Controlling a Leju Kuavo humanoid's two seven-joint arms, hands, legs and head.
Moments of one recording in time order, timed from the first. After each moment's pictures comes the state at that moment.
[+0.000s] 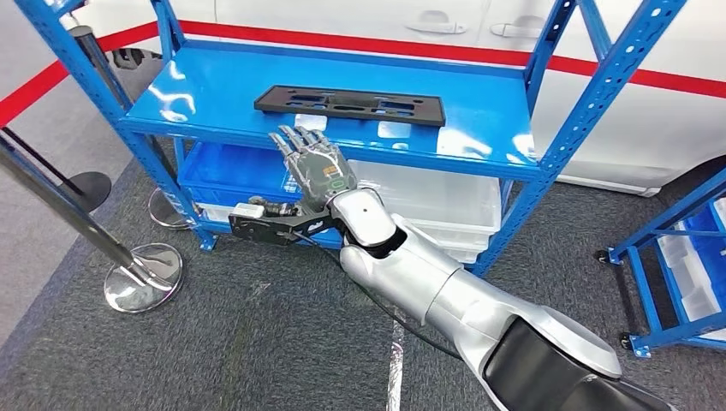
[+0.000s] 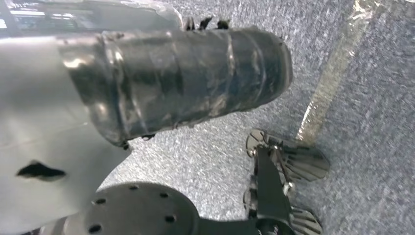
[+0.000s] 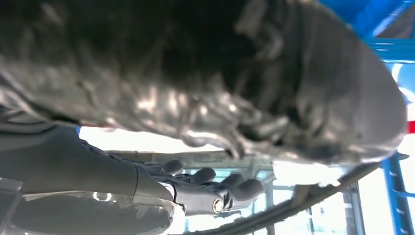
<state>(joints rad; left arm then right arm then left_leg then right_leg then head) -0.11 0.03 -0.84 -0.20 1.09 0.42 0.02 -1.00 0.26 1.11 -0.60 0.78 -0.21 0.08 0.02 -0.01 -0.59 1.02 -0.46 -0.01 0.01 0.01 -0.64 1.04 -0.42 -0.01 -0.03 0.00</state>
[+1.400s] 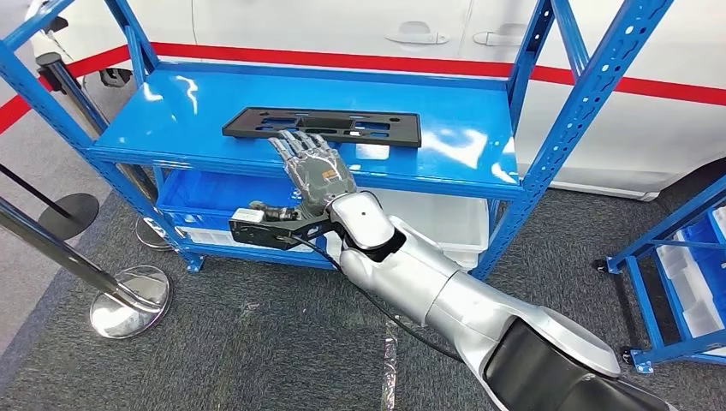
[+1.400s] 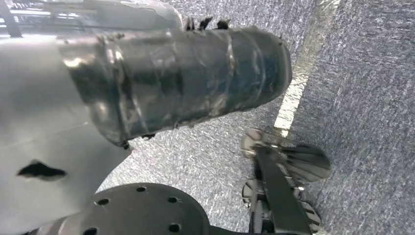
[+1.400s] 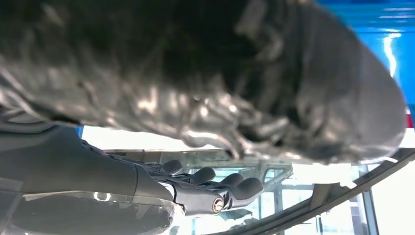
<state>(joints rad) -0.10 0.03 -0.84 -0.20 1.08 0.42 0.01 -0.99 0.25 1.11 -0.62 0.79 -0.19 0.09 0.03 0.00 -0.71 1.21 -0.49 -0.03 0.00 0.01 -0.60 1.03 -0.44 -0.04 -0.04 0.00</state>
